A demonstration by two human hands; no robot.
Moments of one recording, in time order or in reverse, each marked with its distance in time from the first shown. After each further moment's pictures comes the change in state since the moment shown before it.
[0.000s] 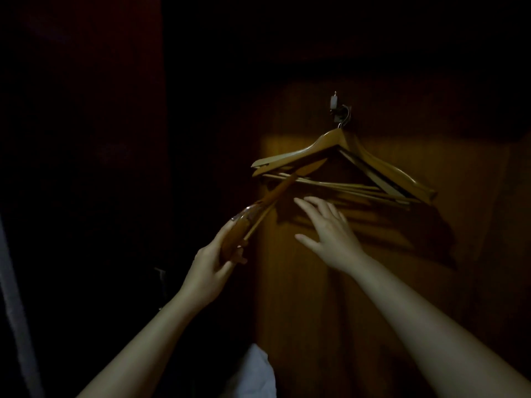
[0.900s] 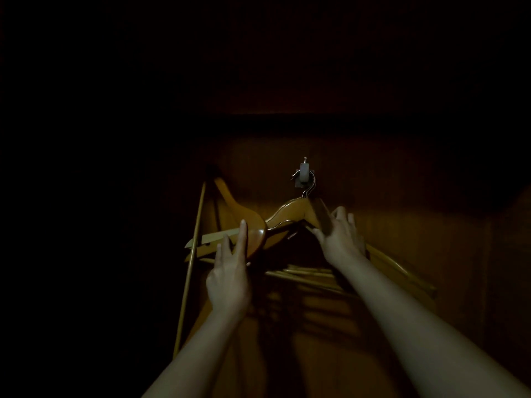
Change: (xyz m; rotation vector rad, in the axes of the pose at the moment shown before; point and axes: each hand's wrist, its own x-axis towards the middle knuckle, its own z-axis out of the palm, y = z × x) left_hand 0.270 -0.038 0.142 0.519 0.257 -0.015; right_hand 0.186 0.149 -0.034 -0.158 0.297 0.551
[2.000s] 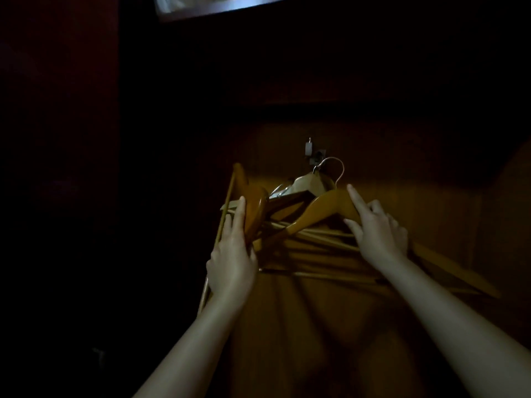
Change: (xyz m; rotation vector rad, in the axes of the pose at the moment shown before) left_hand -0.118 0.035 -0.148 -0.188 0.036 -0.083; right_hand -0.117 0.036 -0.067 -0.063 0.114 -0.188
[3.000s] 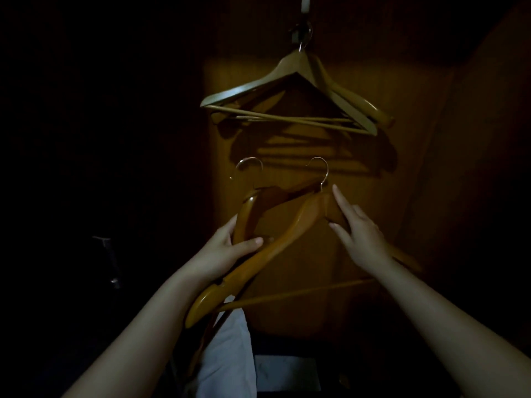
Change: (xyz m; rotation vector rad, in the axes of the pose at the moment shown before) left_hand -0.121 -0.093 -0.032 -0.849 -0.977 -0.278; right_hand -0.212 -0.015 0.027 0.211 -0.363 0.118
